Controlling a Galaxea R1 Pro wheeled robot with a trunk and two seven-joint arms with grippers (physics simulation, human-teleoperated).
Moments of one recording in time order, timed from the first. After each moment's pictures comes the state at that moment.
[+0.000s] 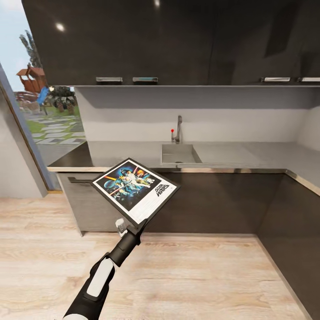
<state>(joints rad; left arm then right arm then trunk) -0.43 -0.17 0.13 -0.85 0.97 0.45 -0.71 -0.03 -0.01 0.10 -0.65 -0.07 -0.29 0.14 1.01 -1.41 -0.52</state>
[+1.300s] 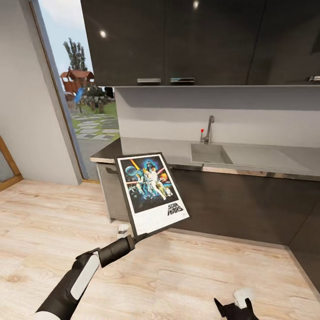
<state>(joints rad) -0.43 0.06 -0.13 -0.98 0.69 0.52 -0.78 -0.16 -0.19 0.09 -0.69 -0.07 -0.15 0.26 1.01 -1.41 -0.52</state>
